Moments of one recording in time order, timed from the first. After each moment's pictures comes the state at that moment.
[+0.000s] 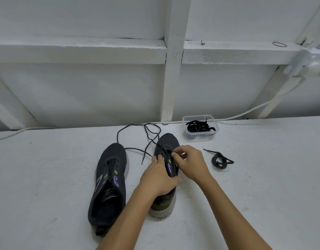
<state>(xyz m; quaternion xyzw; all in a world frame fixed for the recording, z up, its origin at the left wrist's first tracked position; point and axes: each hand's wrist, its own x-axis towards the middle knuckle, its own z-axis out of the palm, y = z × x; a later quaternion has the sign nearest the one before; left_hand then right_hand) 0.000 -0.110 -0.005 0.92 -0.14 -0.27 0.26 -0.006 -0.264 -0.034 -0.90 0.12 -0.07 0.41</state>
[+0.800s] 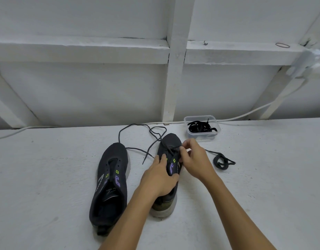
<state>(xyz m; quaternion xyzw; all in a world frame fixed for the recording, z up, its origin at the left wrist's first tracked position) 0.000 -0.105 -0.010 0.91 -0.14 -0.27 0.27 -0.004 -0.270 -0.029 -0.87 0.11 -0.09 0.46</state>
